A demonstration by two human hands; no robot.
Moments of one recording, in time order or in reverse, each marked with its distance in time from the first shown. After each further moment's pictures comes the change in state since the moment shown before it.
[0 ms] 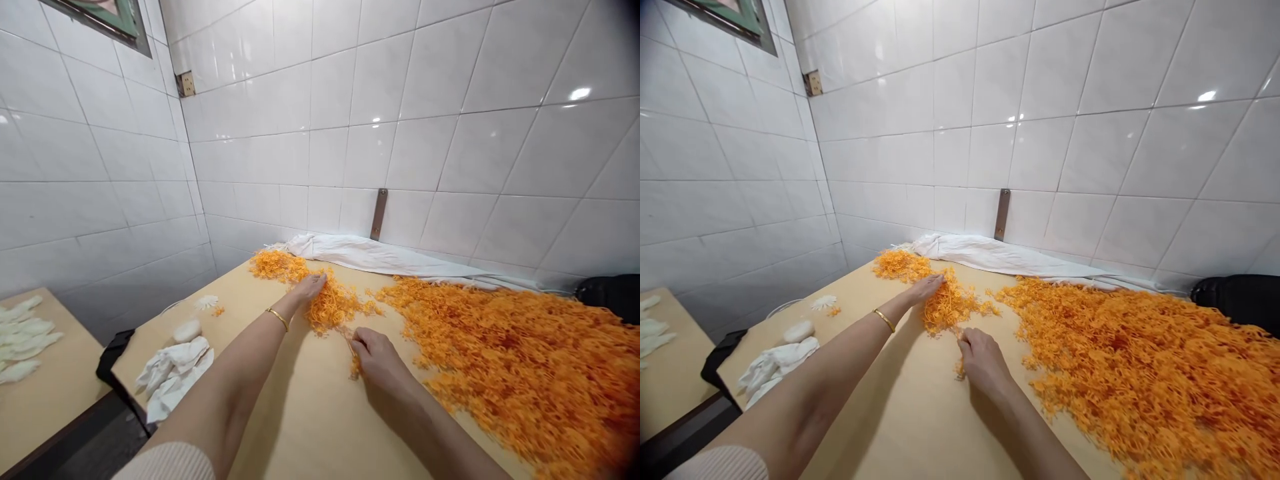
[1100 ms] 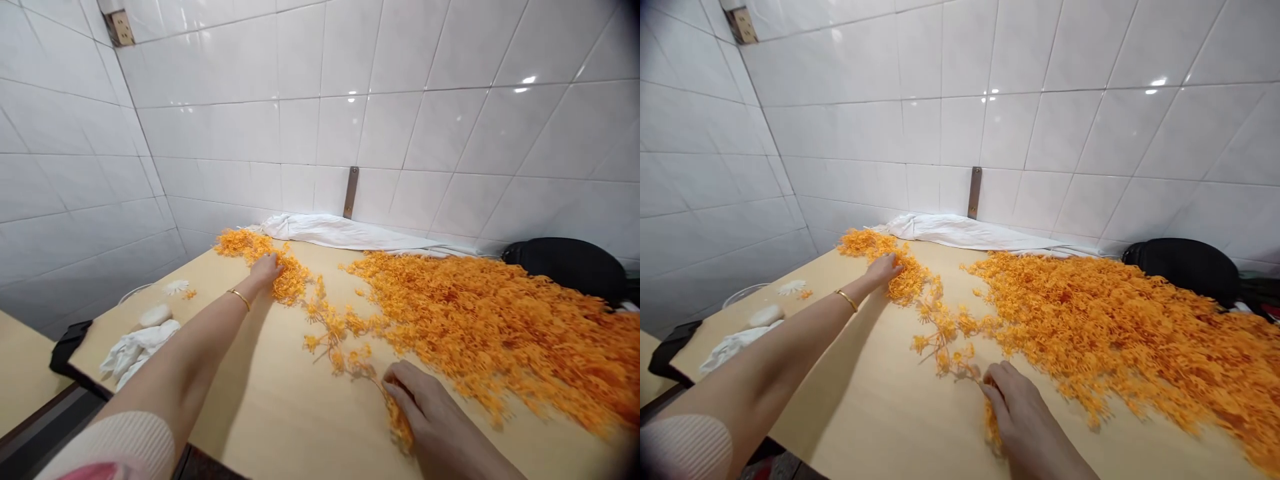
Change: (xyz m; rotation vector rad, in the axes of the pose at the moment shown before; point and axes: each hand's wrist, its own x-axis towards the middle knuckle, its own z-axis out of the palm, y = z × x) left_hand -0.022 -0.019 -0.018 0.601 0.145 -0.180; right_hand -0.134 0.009 -0.055 0.013 -0.169 0.171
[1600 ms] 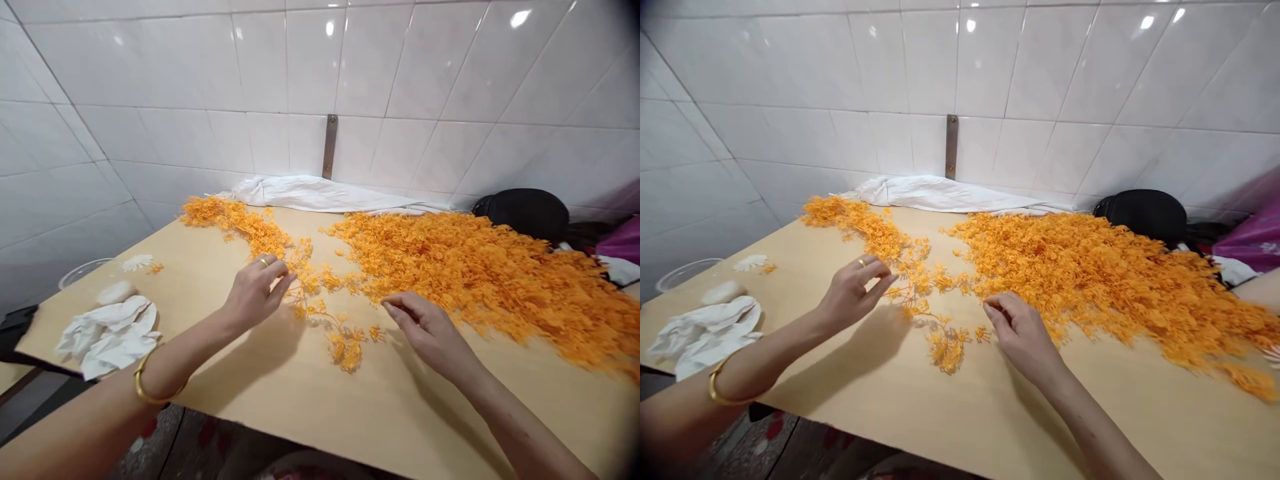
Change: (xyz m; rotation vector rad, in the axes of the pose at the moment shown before) left_hand -0.160 0.050 -0.036 -0.285 0.285 0.642; right_hand 0.002 0.013 -0.033 0.102 0.257 0.043
